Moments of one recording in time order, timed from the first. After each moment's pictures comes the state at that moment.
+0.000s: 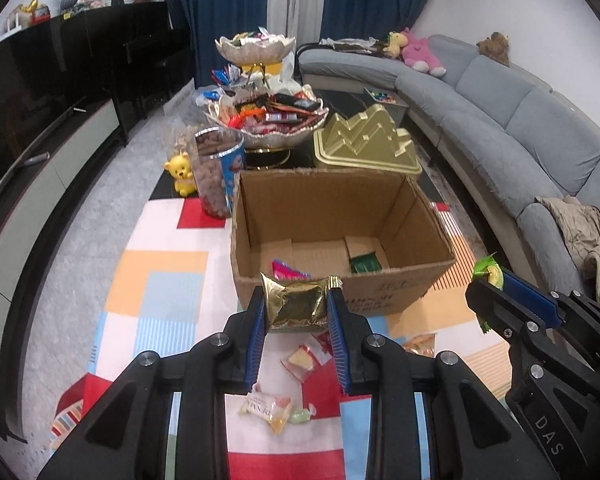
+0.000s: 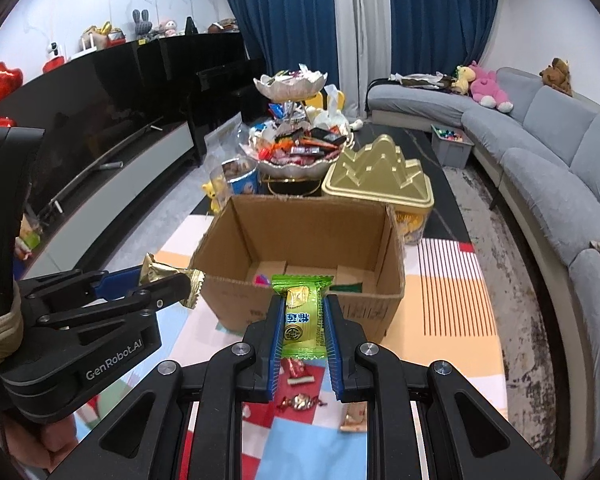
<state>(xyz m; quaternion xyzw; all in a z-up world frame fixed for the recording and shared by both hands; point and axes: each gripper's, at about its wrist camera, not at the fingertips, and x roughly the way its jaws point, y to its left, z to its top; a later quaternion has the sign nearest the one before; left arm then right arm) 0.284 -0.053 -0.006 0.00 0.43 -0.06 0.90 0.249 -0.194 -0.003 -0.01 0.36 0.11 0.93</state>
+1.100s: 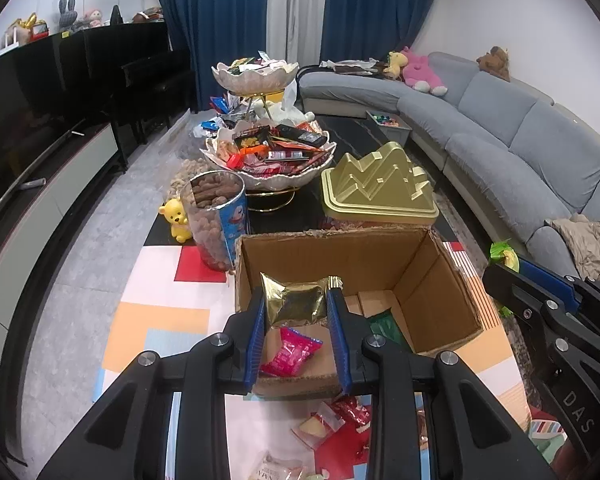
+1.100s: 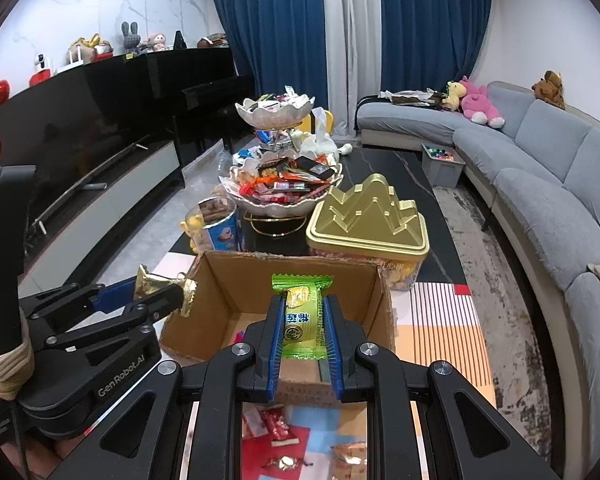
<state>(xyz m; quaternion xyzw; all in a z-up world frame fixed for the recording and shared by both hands) 0.352 -0.050 -0.005 0.00 0.39 -0.06 0.92 0.313 -0.191 0.011 -0.01 0.34 0.09 0.94</state>
